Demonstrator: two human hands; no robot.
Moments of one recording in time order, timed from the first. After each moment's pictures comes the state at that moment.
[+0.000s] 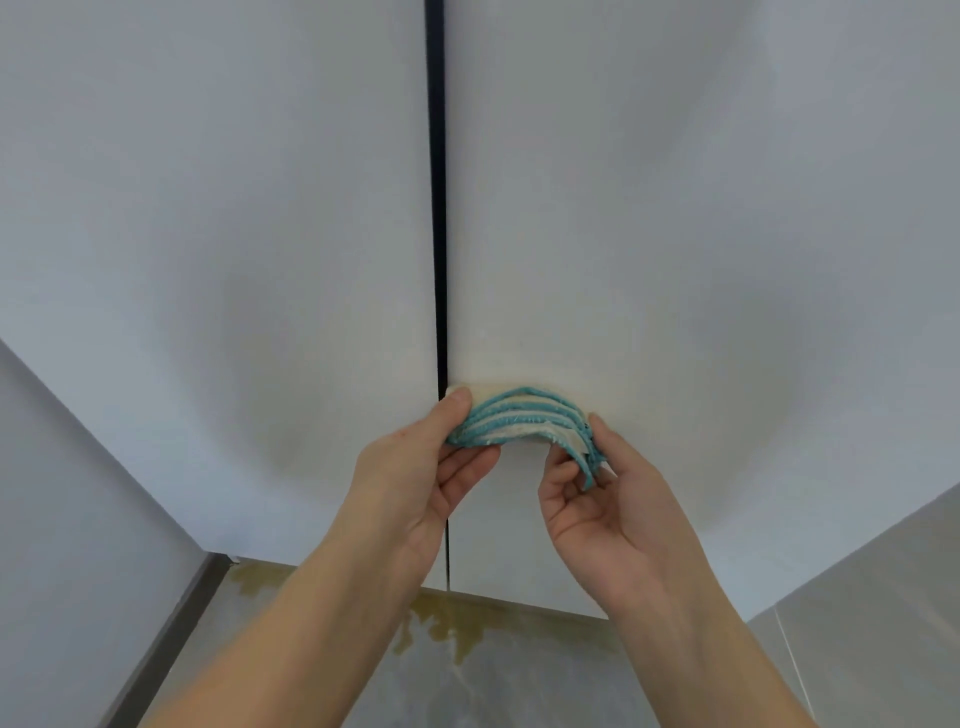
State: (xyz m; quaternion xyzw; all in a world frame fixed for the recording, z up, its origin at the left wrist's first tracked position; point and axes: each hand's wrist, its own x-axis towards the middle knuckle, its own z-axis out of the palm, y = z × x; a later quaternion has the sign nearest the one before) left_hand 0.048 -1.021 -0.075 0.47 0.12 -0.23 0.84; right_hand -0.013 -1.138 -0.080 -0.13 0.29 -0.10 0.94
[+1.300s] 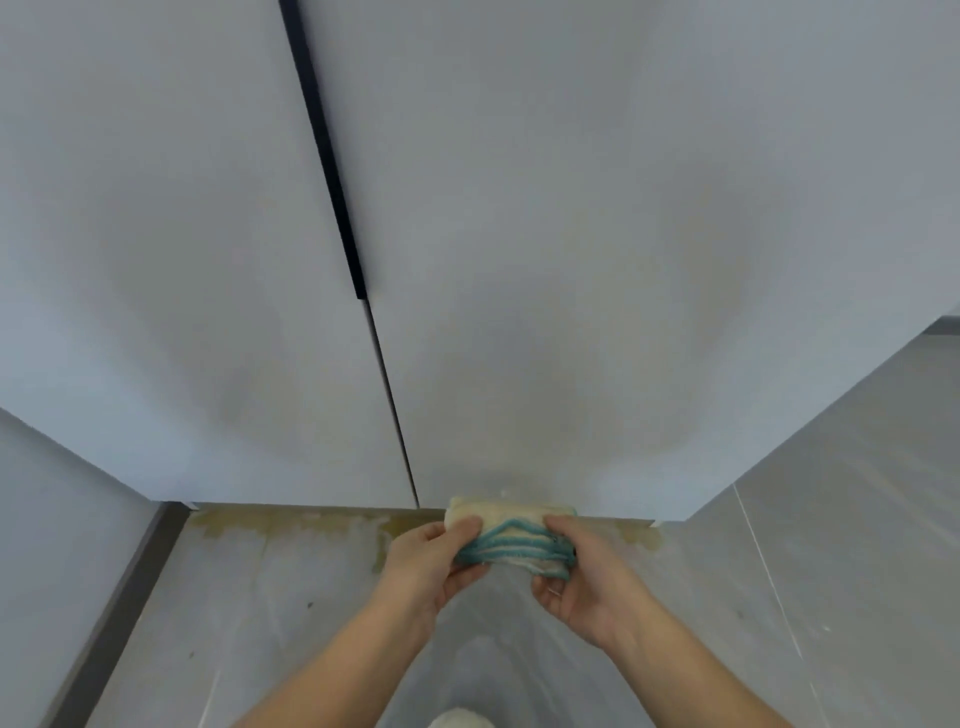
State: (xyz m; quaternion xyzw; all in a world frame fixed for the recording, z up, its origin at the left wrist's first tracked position) left_hand 0.000 -1.033 -0.287 0.59 0.21 -0.38 0.67; right_hand -0.079 -1.167 -0.276 -0.30 0.49 0.04 0.82
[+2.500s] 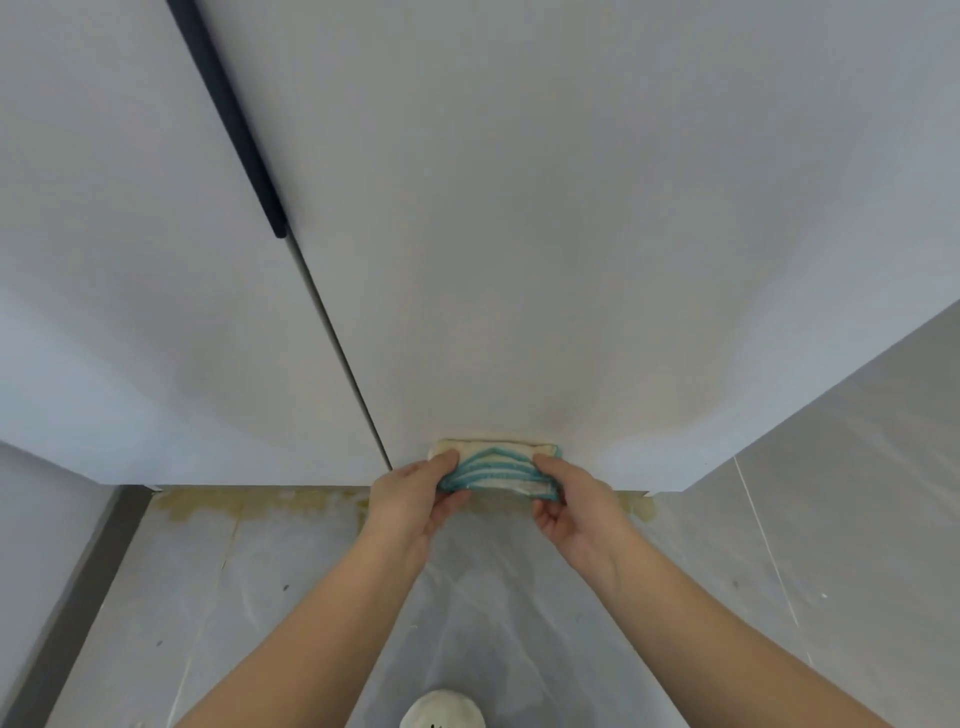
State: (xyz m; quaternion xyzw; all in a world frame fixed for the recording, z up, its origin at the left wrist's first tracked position) left_hand 0.039 -1.068 -0.310 0.56 0.25 -0.33 0.71; right_hand -0.039 -1.198 -0.314 -0.33 0.51 -0.05 0.79
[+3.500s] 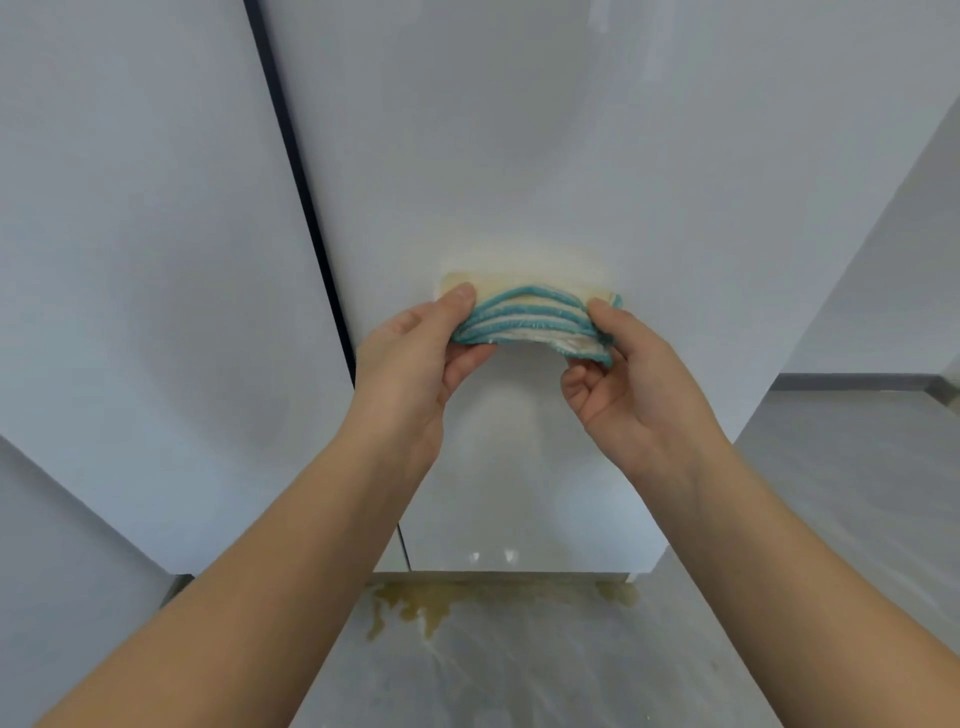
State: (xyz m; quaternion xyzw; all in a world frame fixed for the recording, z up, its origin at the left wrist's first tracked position) left_hand 0.011 -1.081 -0.009 0.50 -0.05 -0.17 0.85; right_hand -0.064 -1.204 -0.017 -0.36 0.22 -0.23 0.88
